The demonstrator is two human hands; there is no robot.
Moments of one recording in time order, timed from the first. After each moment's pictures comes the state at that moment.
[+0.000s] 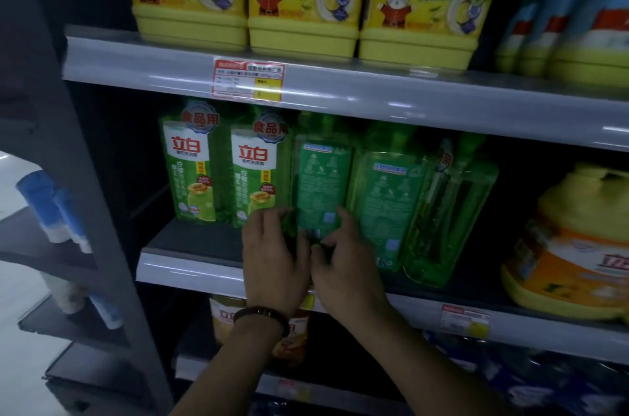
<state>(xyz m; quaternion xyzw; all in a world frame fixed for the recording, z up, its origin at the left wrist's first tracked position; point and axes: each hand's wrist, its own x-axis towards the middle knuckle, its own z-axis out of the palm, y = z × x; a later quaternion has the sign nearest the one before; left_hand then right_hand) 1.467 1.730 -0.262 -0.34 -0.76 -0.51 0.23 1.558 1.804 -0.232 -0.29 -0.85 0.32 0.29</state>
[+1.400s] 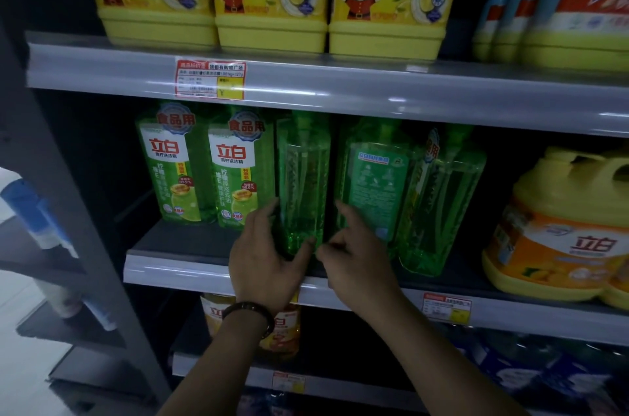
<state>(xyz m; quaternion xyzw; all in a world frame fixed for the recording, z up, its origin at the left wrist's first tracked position) 1.476 1.734 -0.265 -0.34 -0.79 -0.48 0.17 1.599 1.819 -0.207 -0.27 -0.79 0.47 0.28</state>
